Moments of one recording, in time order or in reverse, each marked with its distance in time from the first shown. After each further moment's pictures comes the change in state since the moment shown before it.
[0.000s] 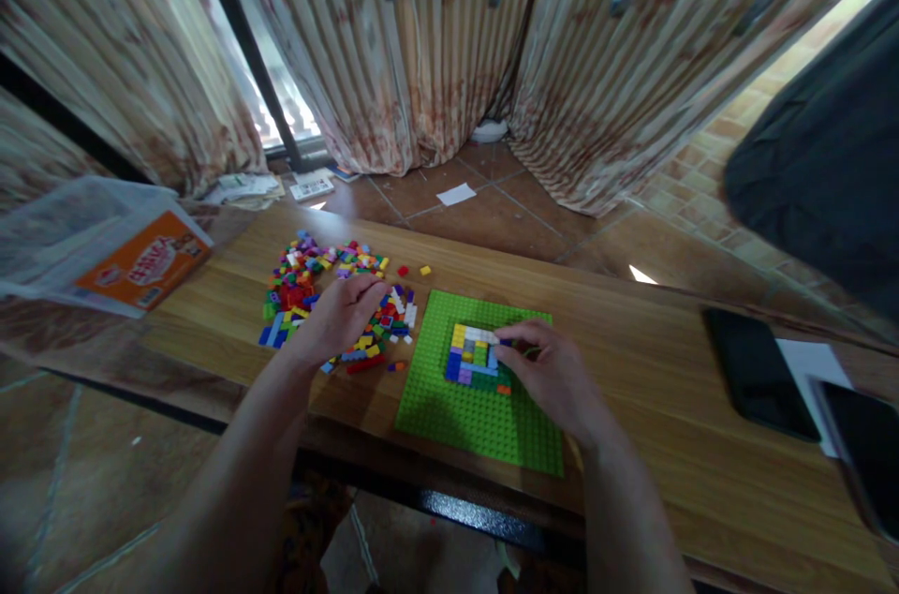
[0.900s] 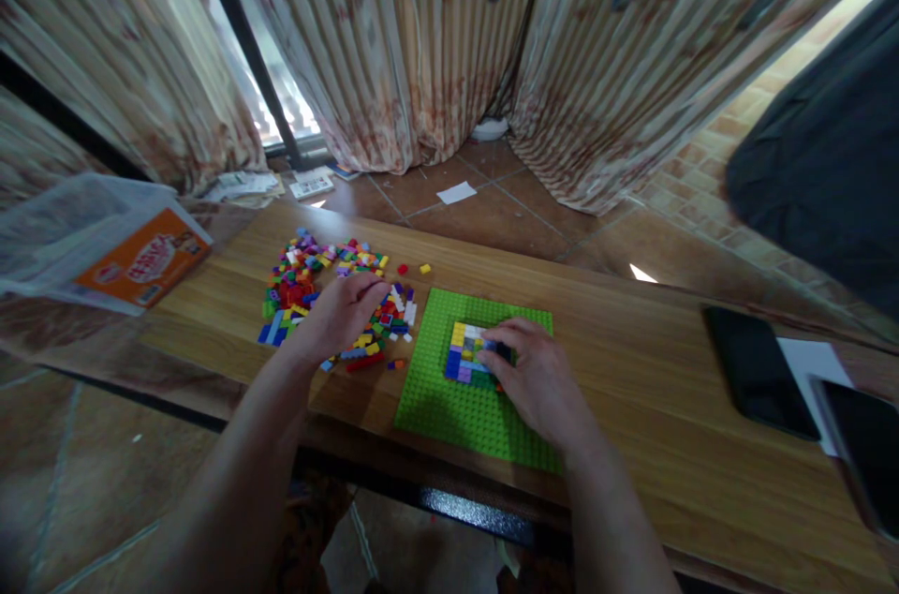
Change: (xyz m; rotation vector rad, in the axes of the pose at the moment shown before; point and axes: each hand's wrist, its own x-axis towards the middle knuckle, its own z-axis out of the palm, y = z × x) left_hand 0.000 -0.003 0.001 0.058 0.000 0.018; right_hand -0.003 -0.009 0.012 -0.196 -0.029 -0.132
